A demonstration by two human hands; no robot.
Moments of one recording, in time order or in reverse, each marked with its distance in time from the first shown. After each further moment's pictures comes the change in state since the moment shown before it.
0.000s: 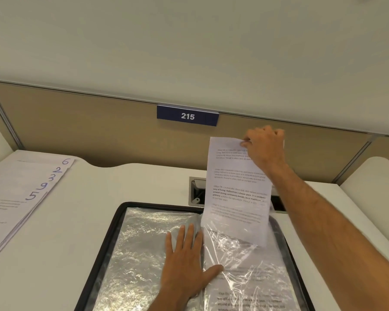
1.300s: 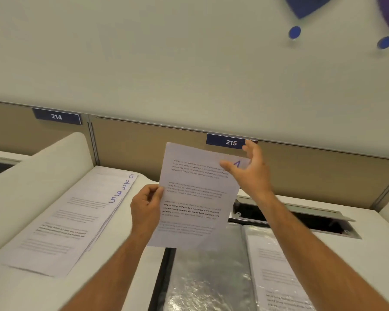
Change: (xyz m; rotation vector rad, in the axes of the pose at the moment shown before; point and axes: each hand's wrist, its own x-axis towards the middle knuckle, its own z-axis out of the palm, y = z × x) left_hand -0.040 -0.169 -0.222 -1.035 0.697 -0.368; right_hand -0.063 -0.200 -0.102 1.039 -0.093 0.305
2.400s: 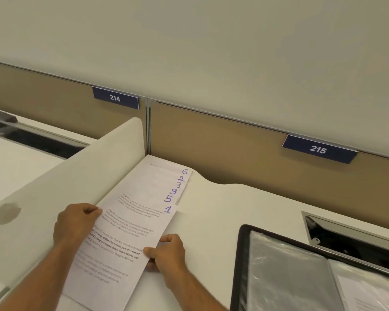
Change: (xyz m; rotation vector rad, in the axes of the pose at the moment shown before) left_hand 0.126 -0.147 -0.298 0.766 0.230 -0.473; right_hand -0.149 -0.005 0.393 0.431 -0.568 0.821
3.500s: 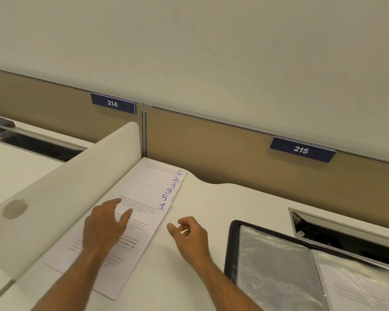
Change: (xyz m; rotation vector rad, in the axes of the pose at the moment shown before) left_hand -0.061 0.023 0.032 0.163 0.095 0.467; right_hand -0.020 -0.020 -0.069 -0.431 0.167 -0.464
